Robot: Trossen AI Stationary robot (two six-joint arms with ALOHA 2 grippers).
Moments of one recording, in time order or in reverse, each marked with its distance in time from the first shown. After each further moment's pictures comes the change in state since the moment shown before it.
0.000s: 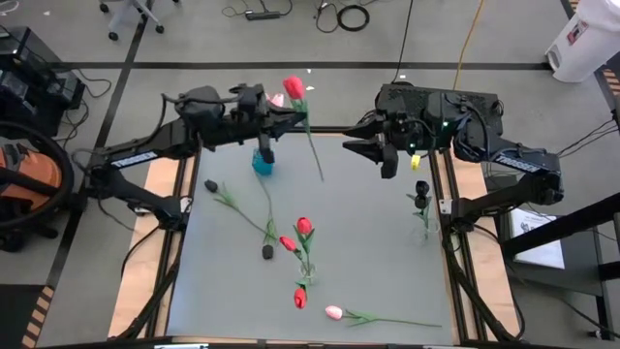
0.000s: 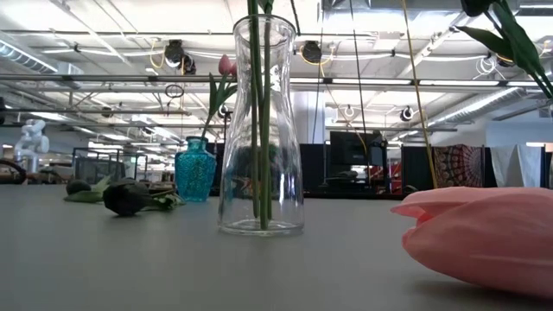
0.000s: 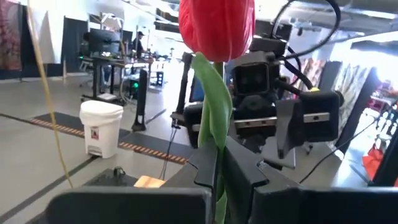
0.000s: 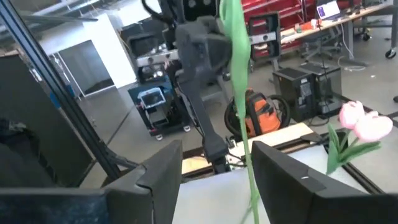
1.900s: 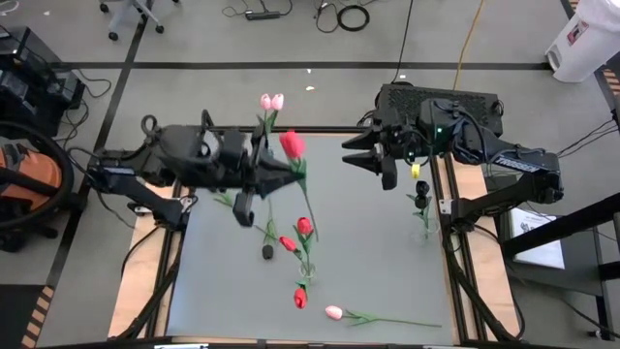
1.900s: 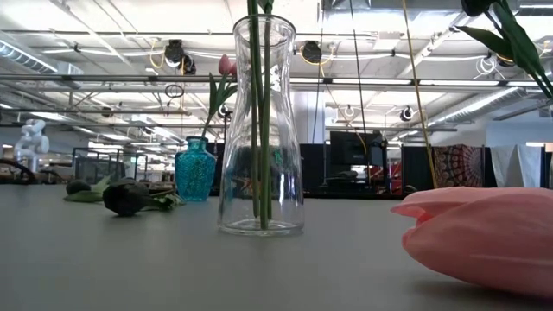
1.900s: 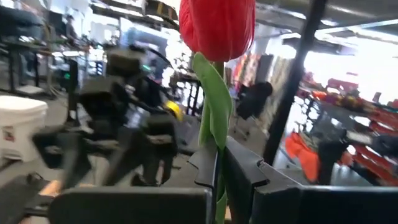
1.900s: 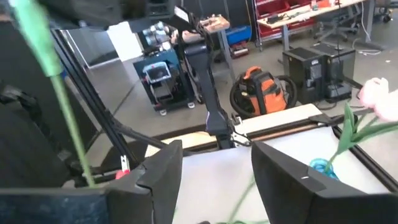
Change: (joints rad) left arm -0.441 0.105 0.325 -0.214 -0.203 -0.024; right arm 0.040 0.002 0.001 -0.088 -0.025 -0.058
